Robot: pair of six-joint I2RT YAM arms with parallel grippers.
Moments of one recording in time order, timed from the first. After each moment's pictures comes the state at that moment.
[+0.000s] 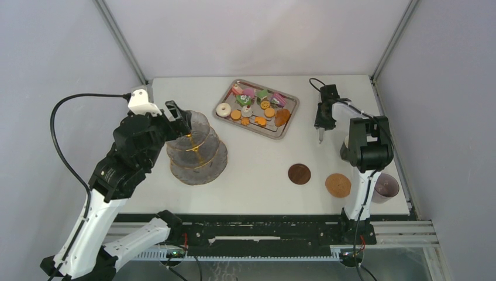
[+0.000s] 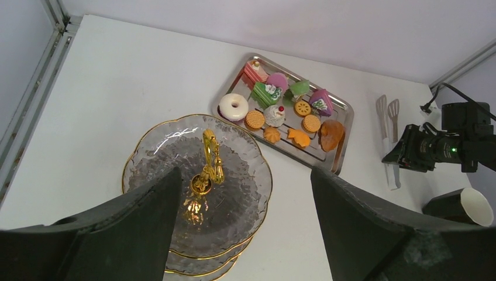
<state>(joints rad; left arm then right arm) -0.56 0.84 1.32 -0.72 -0.47 -0.39 0.07 2.04 1.43 -0.52 0.14 0.29</state>
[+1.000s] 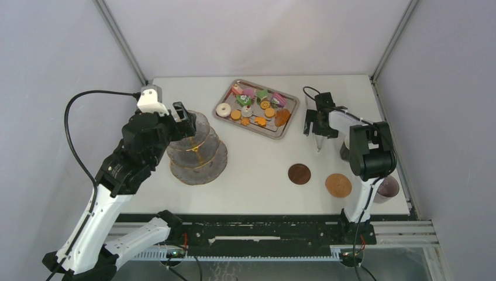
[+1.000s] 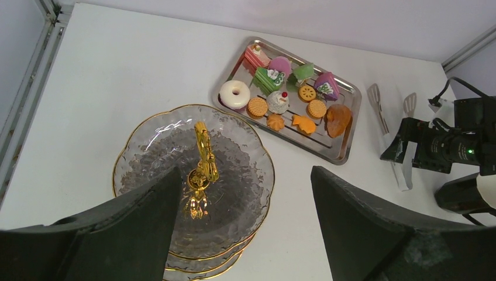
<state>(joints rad) -0.56 0.86 1.29 -0.71 -0.44 -0.37 0.14 1.92 1.26 -0.47 0.15 0.29</state>
